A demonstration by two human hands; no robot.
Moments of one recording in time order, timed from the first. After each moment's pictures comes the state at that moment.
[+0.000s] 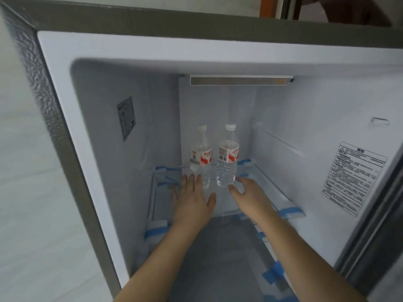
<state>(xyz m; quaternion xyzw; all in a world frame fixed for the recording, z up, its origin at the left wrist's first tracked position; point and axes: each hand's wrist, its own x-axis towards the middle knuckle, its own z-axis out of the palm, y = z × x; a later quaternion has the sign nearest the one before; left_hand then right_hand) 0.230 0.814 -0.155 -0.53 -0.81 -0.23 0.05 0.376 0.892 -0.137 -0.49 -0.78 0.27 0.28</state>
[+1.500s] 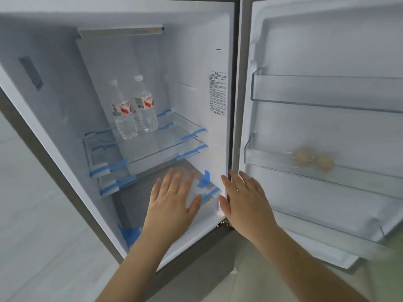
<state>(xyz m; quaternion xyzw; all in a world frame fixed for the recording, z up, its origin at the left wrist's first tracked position) 0.397 0.586 -0.190 -0.74 -0.64 -0.16 0.09 0.593 0.605 -0.200 -0.60 -0.78 -0.09 0.14</state>
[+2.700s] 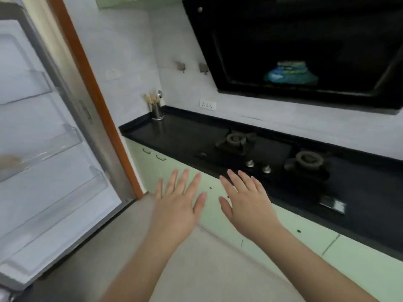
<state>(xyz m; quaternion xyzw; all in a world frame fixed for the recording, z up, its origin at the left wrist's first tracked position) 0.651 0.203 -0.180 -1.00 -0.01 -0.09 -0.03 0.695 0.026 -0.205 -0.96 -0.21 -0.17 0.05</state>
